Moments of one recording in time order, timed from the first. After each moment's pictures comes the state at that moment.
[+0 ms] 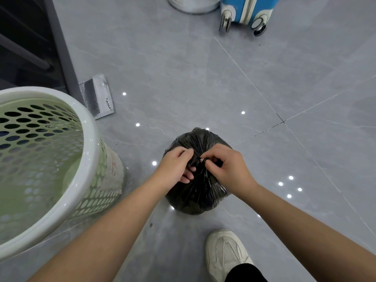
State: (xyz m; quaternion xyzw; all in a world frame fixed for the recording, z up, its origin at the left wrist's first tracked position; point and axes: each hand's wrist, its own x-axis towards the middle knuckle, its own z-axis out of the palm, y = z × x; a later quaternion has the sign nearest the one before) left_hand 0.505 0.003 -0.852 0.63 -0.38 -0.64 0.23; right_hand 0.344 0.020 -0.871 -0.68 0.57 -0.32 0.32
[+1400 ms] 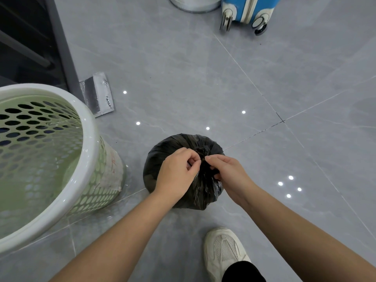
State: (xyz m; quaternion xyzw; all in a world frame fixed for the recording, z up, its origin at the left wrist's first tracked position) left_hand 0.496 0.024 -0.868 0.61 -0.67 -0.34 0.25; right_hand 0.352 0.032 -0.862 -0.29 0.63 -0.32 0.64
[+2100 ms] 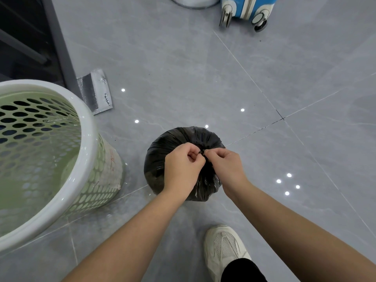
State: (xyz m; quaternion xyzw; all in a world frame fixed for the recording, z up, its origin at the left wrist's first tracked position) left_hand 0.478 0.025 -0.862 0.68 -0.55 -0.38 0.32; right_hand 0.365 0.023 -0.875 -0.30 0.70 -0.37 0.54
